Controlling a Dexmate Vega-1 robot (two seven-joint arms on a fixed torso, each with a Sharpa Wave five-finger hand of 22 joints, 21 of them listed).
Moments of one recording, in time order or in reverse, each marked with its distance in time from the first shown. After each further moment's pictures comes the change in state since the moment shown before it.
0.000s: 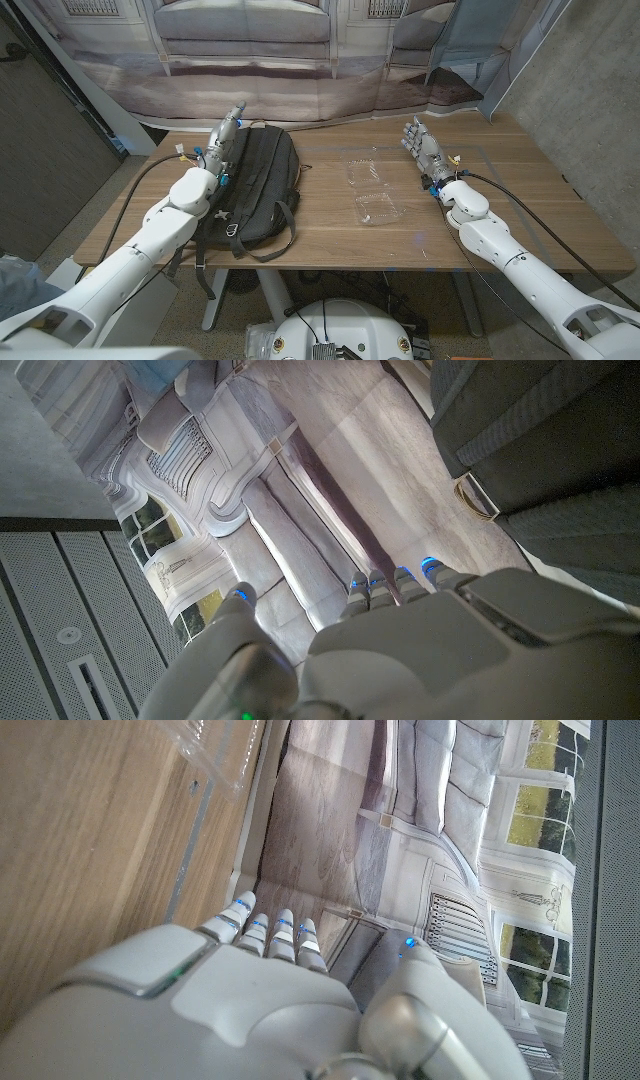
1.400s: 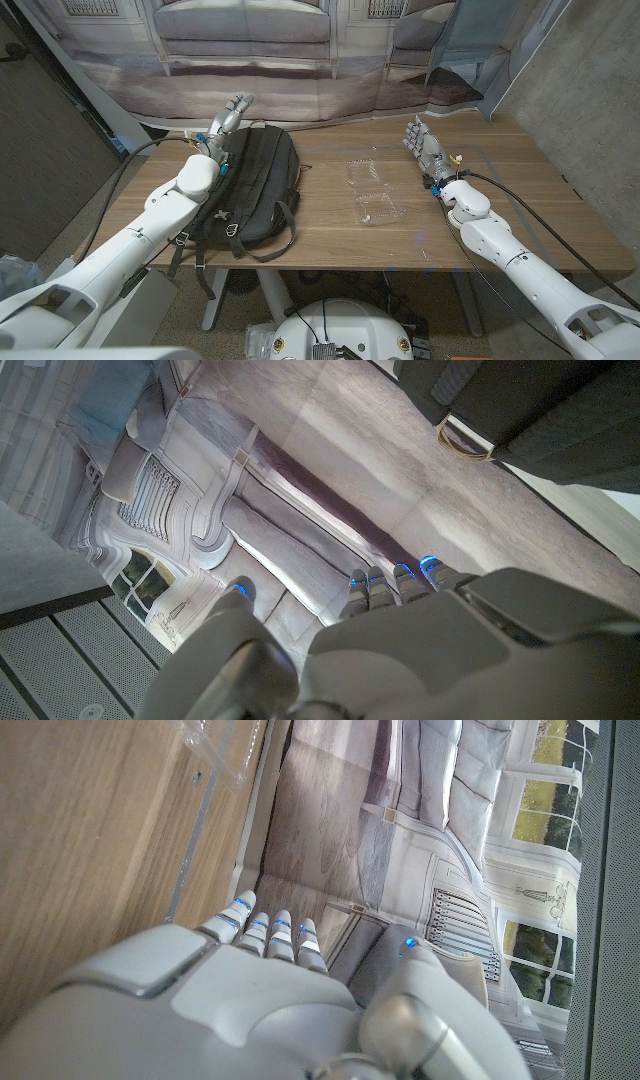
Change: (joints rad) left arm -0.095 0.028 0.060 0.005 0.221 0.125 0.119; left_hand 0.033 0.014 0.000 -0.008 0.015 0.029 -0.018 0.008 0.000 0.027 -0.014 0.000 0.001 0.027 -0.013 0.000 0.000 0.000 0.000 0.000 0.000; right arm -0.009 -0.006 0.006 -0.012 -0.002 -0.008 -0.018; right_hand 0.000 0.000 -0.004 -0.004 -0.007 0.000 0.000 0.000 0.000 -0.010 0.020 -0.016 0.000 0.011 0.000 0.000 0.000 0.011 0.000 -0.007 0.000
